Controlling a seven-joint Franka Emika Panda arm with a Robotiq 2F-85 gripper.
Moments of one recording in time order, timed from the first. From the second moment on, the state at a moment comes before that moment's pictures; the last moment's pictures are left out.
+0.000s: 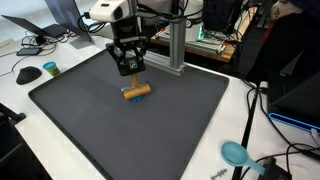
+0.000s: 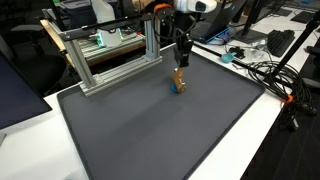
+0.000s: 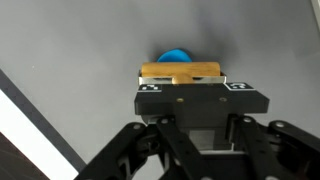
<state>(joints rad) -0.01 0.28 0.08 -2.01 -0.08 2.36 -0.90</state>
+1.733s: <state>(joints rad) 0.00 0.35 0.08 -1.91 -0.12 2.27 -0.90</state>
